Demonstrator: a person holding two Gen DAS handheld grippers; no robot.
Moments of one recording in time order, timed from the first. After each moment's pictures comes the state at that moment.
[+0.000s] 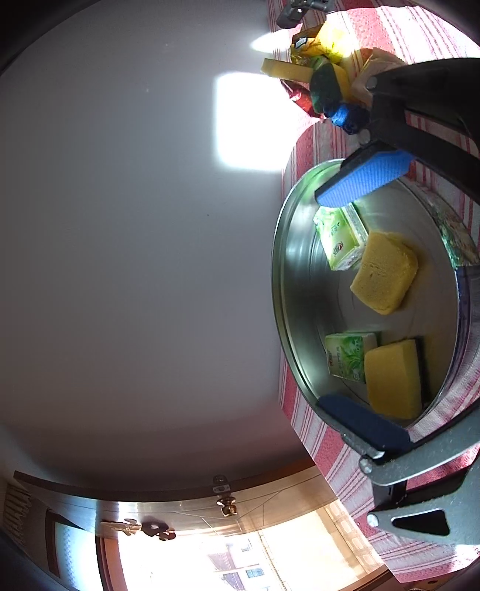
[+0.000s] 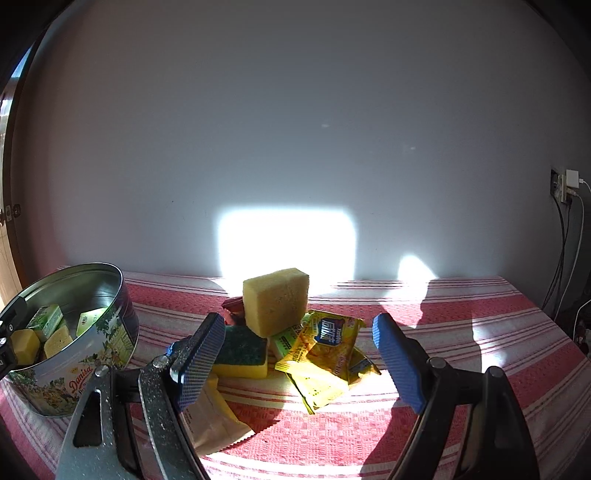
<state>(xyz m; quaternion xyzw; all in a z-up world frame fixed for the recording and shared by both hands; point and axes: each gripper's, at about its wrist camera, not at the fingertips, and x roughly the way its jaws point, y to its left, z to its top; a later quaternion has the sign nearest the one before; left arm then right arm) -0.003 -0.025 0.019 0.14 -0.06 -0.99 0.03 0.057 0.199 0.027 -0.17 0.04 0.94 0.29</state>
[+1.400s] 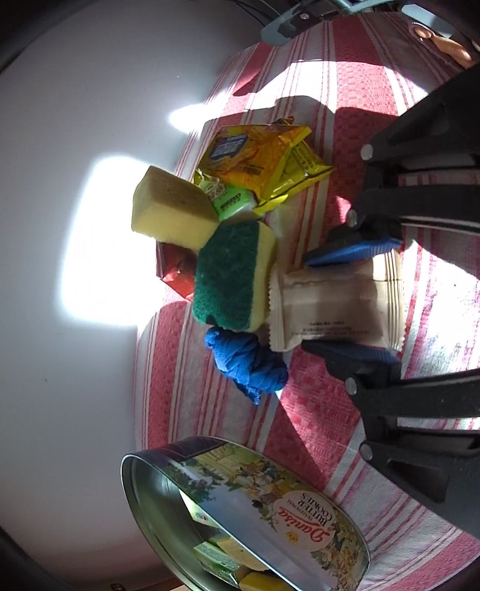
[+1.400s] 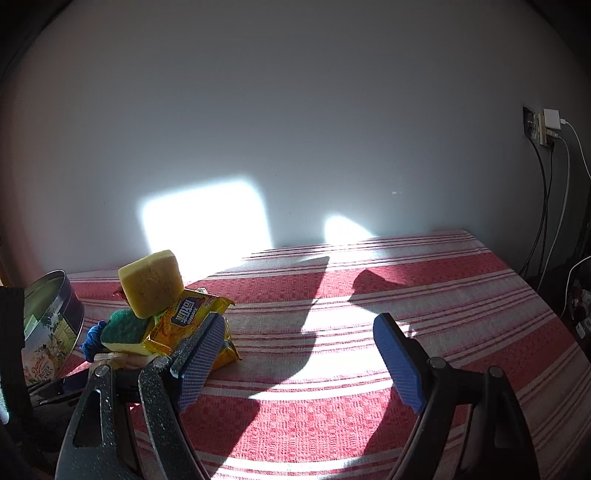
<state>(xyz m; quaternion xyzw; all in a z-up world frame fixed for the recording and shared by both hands) -0.051 0.146 -0.044 0.43 0.04 -0.90 -0.11 0.116 0.312 0.020 -0.23 0.12 0.92 0.30</state>
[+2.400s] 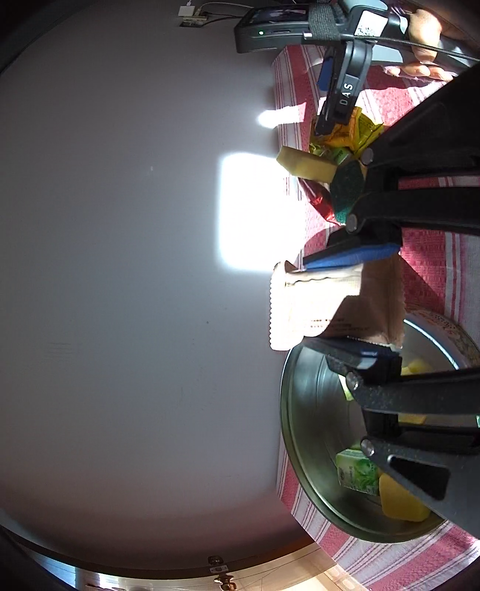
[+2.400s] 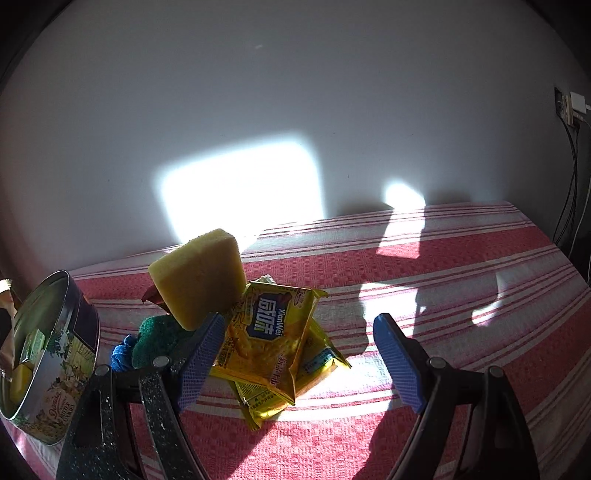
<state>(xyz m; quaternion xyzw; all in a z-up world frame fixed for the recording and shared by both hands) -0.034 0.034 0.040 0.19 -0.03 -0.97 -0.11 0.022 0.281 0.005 -0.29 0.17 0.89 0.29</state>
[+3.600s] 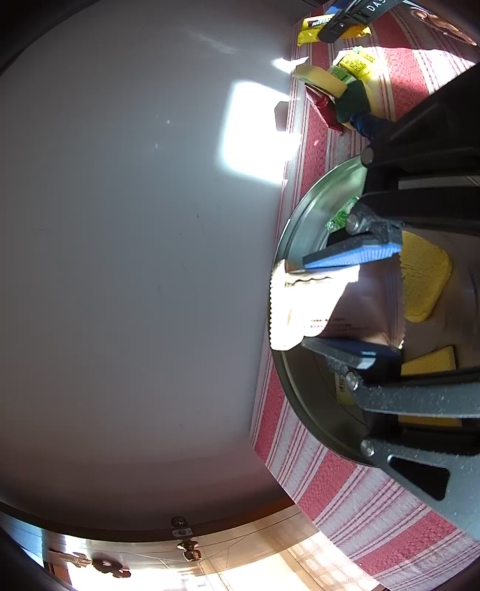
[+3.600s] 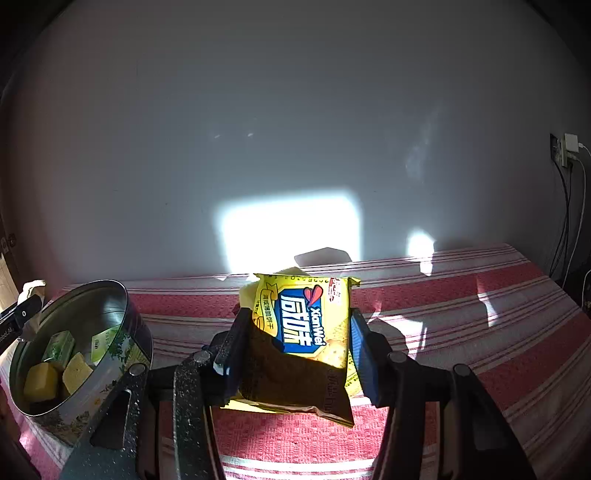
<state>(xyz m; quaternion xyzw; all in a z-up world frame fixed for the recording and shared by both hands) -0.080 -0.068 0.039 0.24 0.01 -0.97 -0.04 0.035 0.187 0.038 -0.20 0.10 0.93 0.28</state>
